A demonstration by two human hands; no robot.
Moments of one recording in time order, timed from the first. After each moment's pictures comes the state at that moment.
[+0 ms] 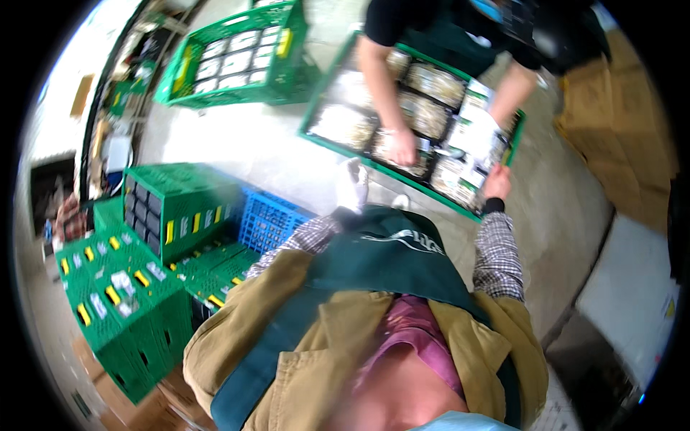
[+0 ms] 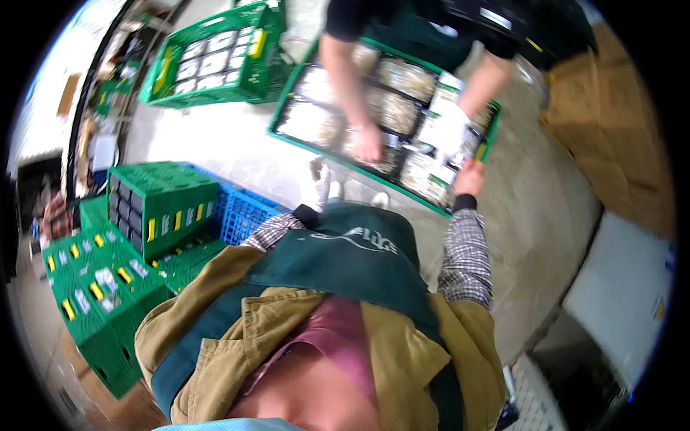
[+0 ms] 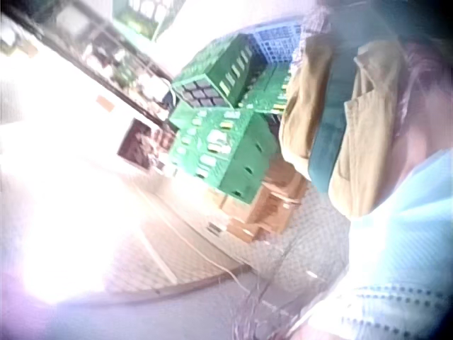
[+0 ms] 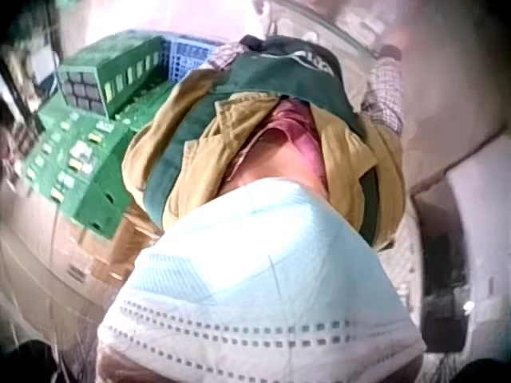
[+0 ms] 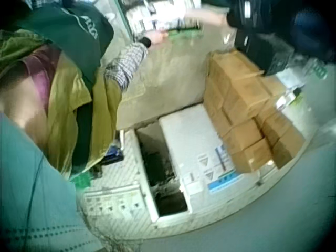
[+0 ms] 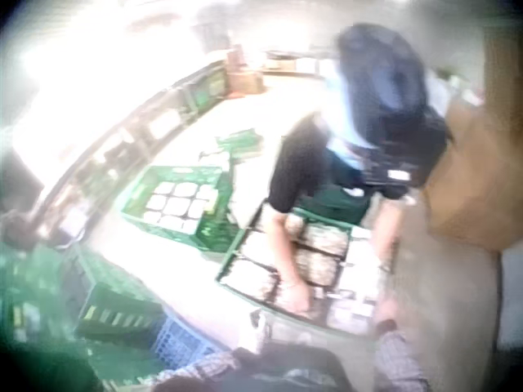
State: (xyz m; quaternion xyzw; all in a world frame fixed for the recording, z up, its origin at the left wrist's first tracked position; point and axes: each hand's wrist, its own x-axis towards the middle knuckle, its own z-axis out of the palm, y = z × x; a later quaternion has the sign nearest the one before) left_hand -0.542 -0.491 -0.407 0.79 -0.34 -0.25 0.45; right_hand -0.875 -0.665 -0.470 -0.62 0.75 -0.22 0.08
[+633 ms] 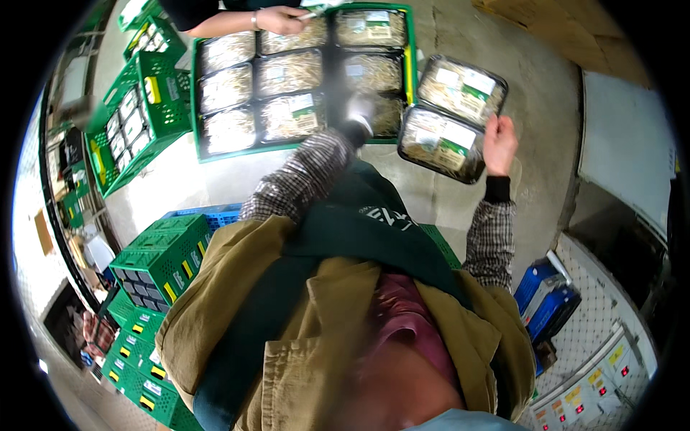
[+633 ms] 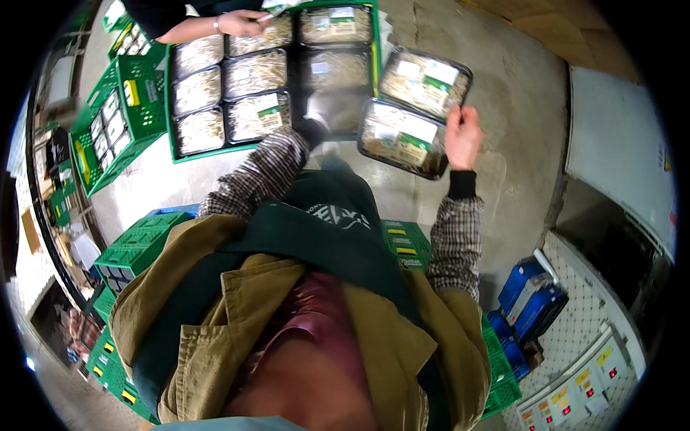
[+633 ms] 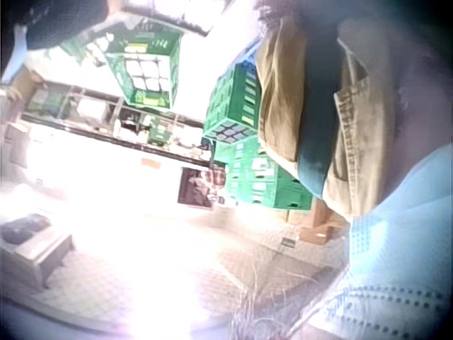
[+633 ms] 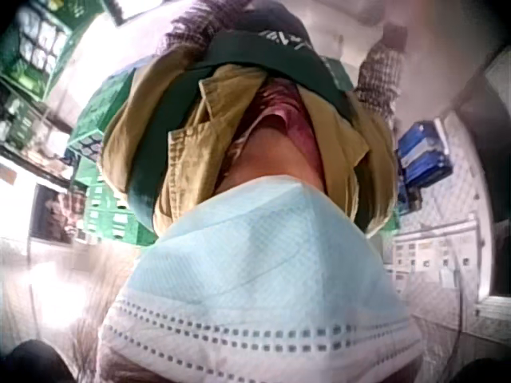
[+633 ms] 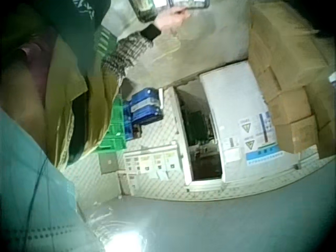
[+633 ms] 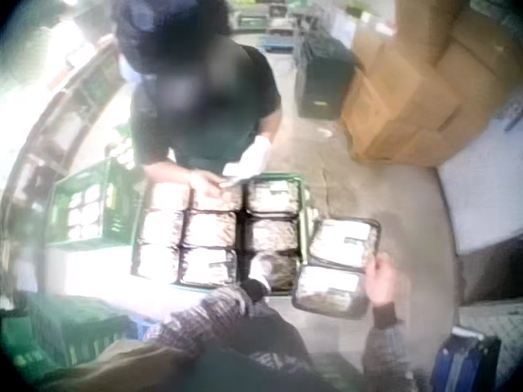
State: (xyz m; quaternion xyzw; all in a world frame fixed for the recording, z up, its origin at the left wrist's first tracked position) left_hand -0.754 -0.639 -0.524 0.48 -0.80 -0.31 0.17; right_hand -1.016 -0.576 -0.326 -0.56 0.77 -0.30 0.09
